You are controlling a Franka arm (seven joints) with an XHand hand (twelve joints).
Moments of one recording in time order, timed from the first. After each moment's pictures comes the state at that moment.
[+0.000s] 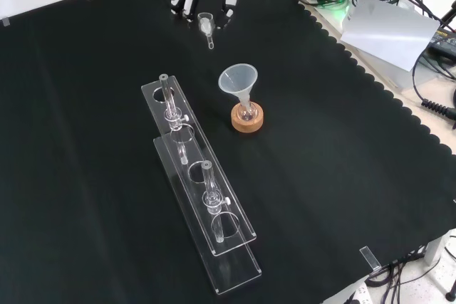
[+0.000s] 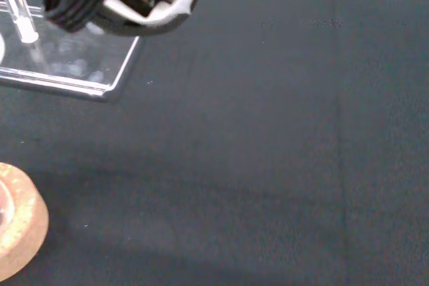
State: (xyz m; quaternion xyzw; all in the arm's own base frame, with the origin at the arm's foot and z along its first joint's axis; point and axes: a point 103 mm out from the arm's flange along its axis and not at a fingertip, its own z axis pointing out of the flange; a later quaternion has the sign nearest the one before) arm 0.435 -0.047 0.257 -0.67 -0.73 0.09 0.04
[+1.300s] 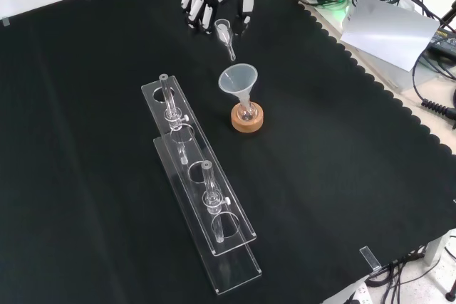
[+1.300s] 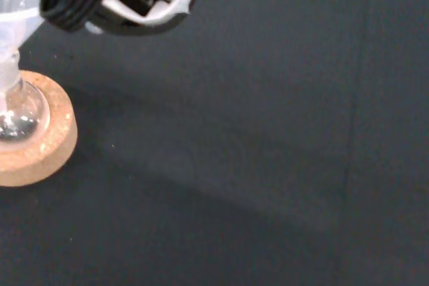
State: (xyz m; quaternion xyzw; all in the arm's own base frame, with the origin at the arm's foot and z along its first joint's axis) arm 0.423 -0.009 0.261 -0.63 -0.75 0.20 0.03
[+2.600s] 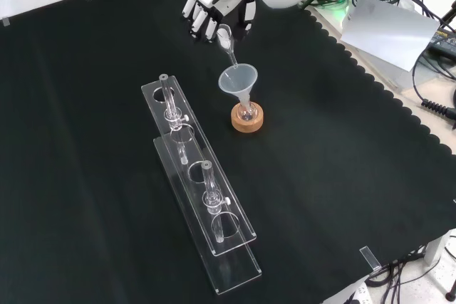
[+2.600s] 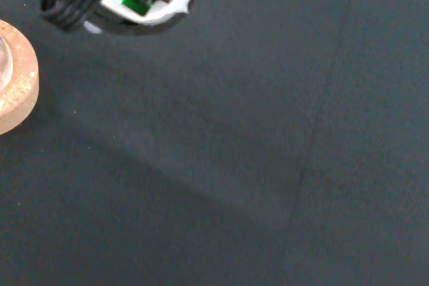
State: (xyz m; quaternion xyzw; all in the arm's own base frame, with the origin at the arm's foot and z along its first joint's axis) arm 0.430 0.008 0.262 -0.60 -0.75 0.28 -0.03
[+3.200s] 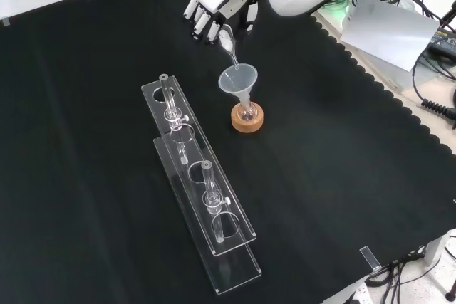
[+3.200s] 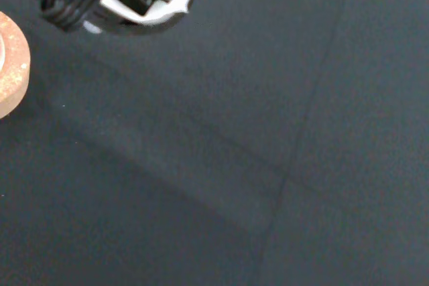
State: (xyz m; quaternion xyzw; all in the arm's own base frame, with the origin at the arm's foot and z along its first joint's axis) arm 0.431 0.018 0.268 -0.59 -0.75 0.31 -0.06
